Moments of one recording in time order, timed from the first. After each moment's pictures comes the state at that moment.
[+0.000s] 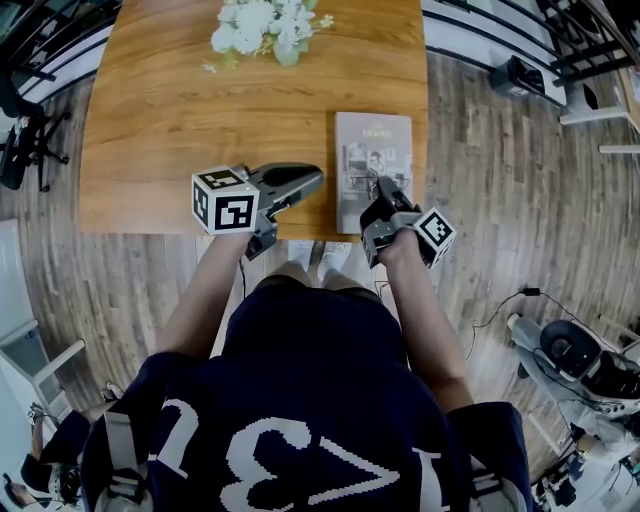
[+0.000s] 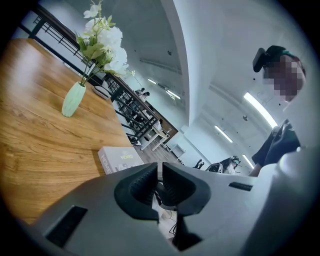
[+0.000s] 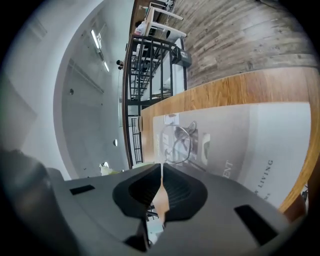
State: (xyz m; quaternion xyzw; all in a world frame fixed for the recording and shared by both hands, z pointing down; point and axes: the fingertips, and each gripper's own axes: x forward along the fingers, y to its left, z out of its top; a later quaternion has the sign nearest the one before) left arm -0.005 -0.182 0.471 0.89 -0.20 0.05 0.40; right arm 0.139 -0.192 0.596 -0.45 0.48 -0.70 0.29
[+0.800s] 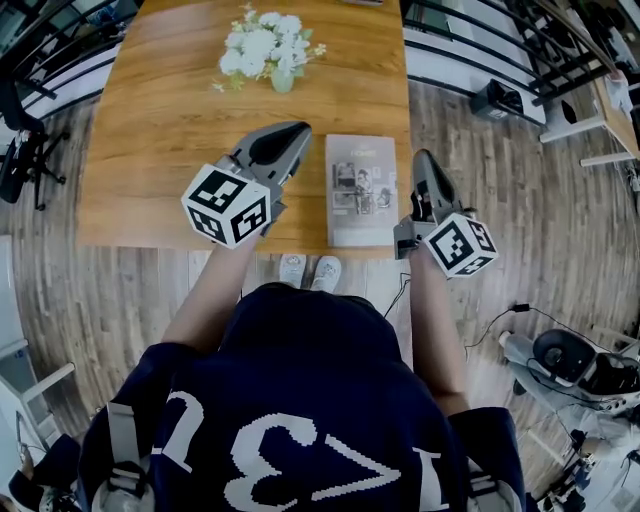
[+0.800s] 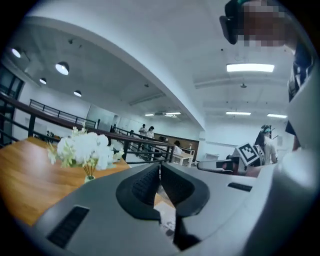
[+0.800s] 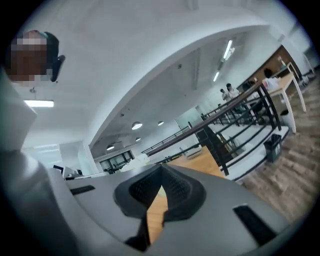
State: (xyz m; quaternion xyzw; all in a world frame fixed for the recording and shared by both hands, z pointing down) left arm -0.025 -0.239 0.347 0.92 -0.38 0.01 0.12; right arm 0.167 -0.235 0.375 -0.51 0.82 -0.25 0.11
